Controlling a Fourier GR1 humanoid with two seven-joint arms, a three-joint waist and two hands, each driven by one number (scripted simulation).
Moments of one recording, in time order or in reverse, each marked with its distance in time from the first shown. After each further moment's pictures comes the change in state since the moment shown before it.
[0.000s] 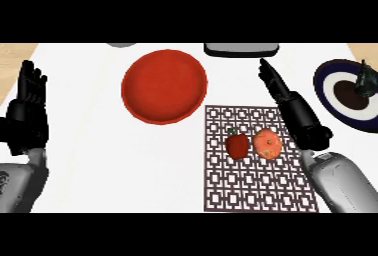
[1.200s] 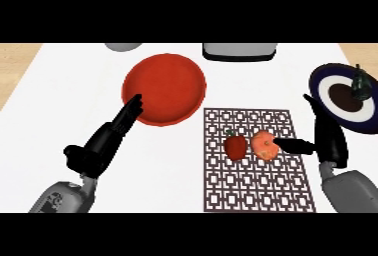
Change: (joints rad) left arm 0.065 -0.088 -0.336 -0.136 0.039 -0.377 0.124; right arm 0.133 -0.104 -0.002 0.202 0.495 -0.346 0.483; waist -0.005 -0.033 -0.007
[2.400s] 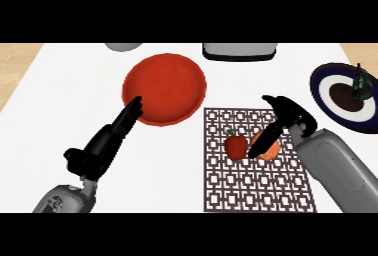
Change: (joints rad) left arm 0.028 -0.033 0.031 -0.011 -0.045 -0.033 0.006; right arm -0.314 0.059 0.097 -0.061 -0.269 0.684 0.680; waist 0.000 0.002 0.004
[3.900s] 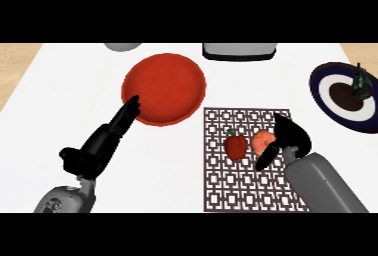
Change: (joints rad) left arm 0.026 -0.077 0.100 -0.017 -0.082 -0.098 0.028; right arm 0.174 0.124 -0.068 0.125 0.446 -0.049 -0.117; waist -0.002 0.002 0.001
